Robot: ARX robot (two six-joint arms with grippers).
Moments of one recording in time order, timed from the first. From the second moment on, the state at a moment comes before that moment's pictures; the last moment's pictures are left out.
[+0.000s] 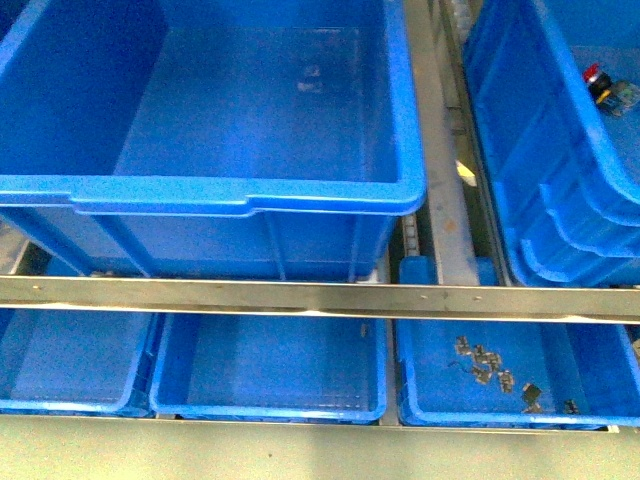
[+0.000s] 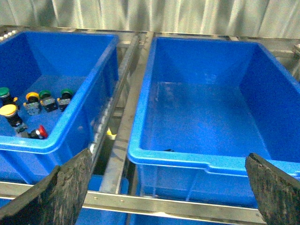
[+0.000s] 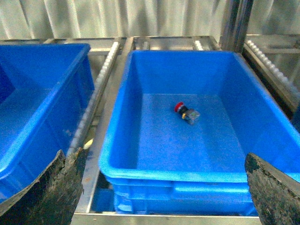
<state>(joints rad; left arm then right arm) 0.00 0.01 0.02 0.00 0.00 -0.01 0.00 0.00 0.02 0.00 0.00 0.00</state>
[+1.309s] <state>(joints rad) -0.25 0.74 0.54 -0.47 -0.38 -0.38 0.00 0.00 0.02 0.00 0.00 0.00</state>
